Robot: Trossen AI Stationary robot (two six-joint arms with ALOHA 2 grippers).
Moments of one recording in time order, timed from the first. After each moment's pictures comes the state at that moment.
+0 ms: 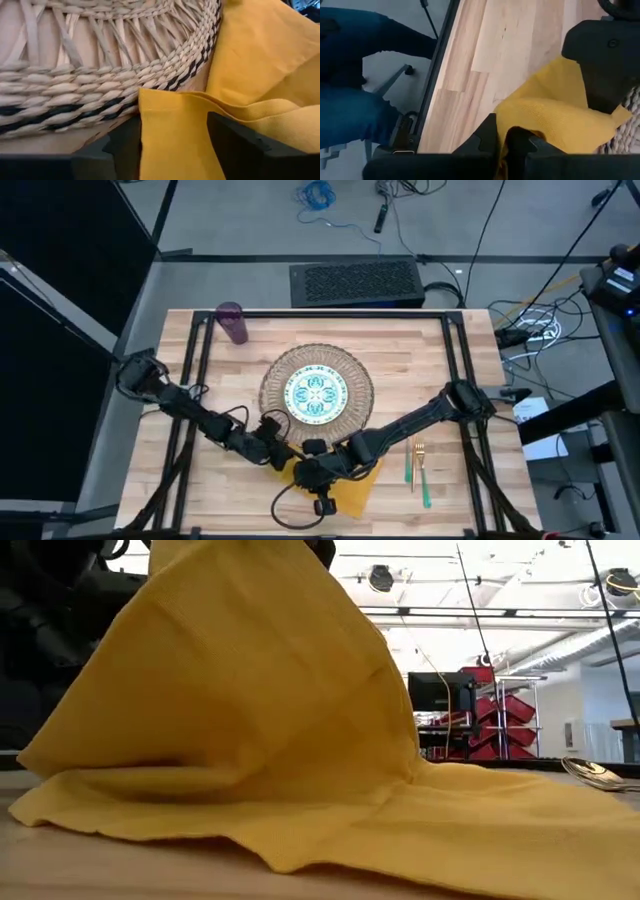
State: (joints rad) left arm -0.49 1.73 0.50 0.41 -0.30 -1.33; right arm 0.43 2.14 1.84 -0.55 -0.02 0.30
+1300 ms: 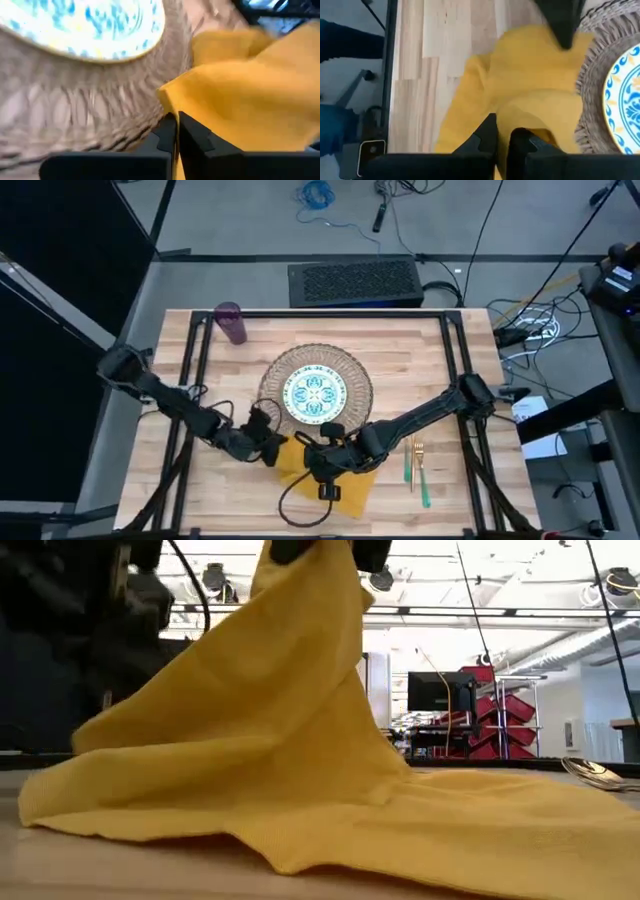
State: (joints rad) left arm -0.54 1.34 0.49 0.21 -0.54 -1.14; right arm 0.43 2.05 1.84 -0.79 0.16 0.46
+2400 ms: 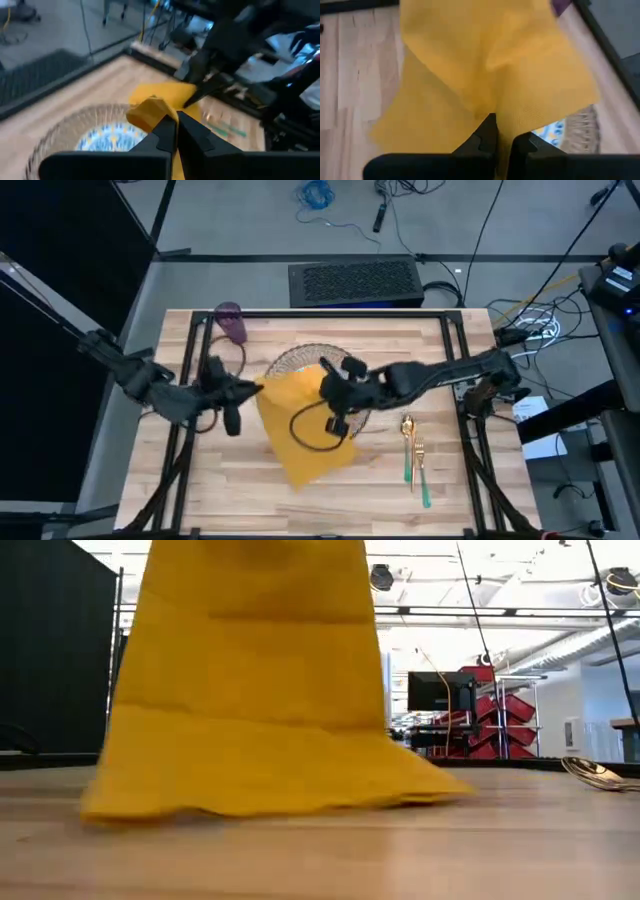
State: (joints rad) left arm -0.55 1.02 1.23 -0.65 -0.82 -0.59; right arm 0.20 1.76 1.84 -0.98 0.36 0.35
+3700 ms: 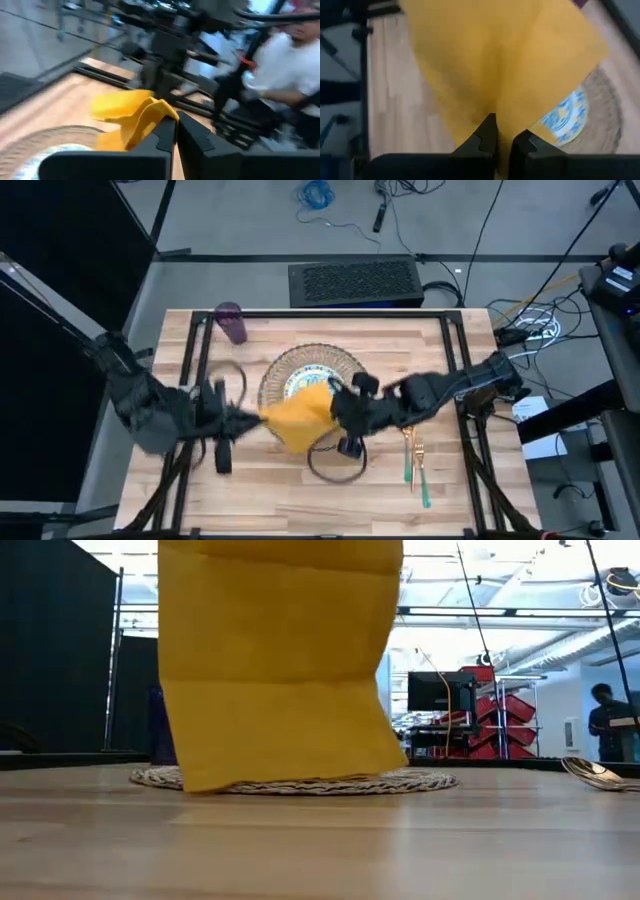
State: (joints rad) left arm -0.80 1.26 1.41 -0.50 -0.86 -0.55; right arm 0.40 1.80 2.00 -1.17 0.32 0.56
